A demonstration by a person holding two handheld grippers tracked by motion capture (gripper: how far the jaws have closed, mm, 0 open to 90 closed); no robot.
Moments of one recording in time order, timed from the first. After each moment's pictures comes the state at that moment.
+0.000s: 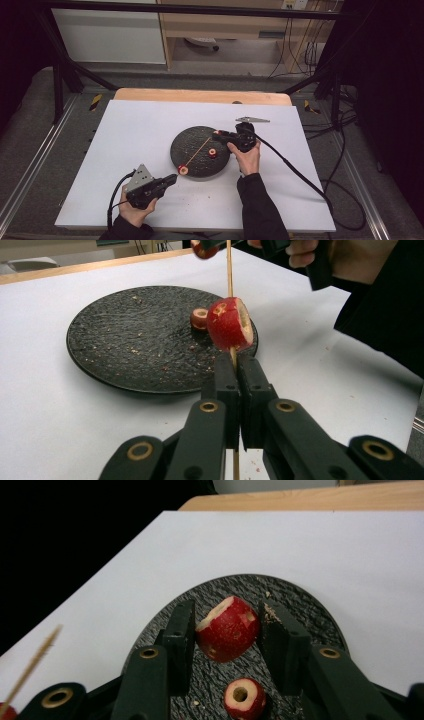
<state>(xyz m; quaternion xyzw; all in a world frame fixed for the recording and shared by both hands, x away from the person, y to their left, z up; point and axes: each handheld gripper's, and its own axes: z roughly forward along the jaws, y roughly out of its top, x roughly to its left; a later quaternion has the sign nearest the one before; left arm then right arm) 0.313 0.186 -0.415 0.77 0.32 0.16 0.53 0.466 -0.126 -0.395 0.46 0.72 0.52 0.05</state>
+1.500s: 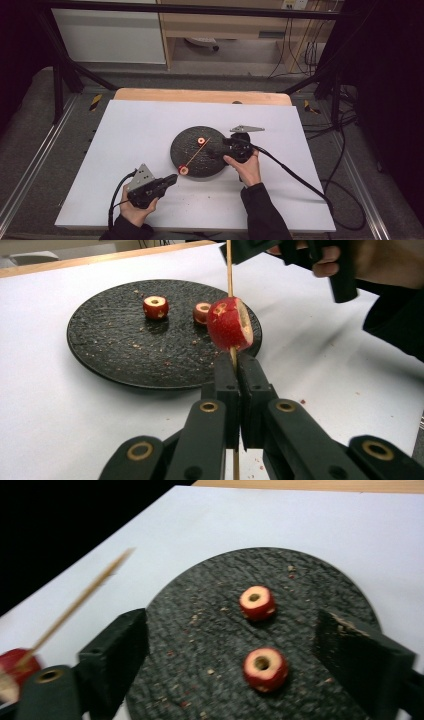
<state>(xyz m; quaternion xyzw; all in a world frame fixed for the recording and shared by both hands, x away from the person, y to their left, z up) 0.315 0.184 -0.417 0.77 0.33 0.16 0.52 0.437 -0.118 -0.400 0.42 0.75 0.51 0.05</state>
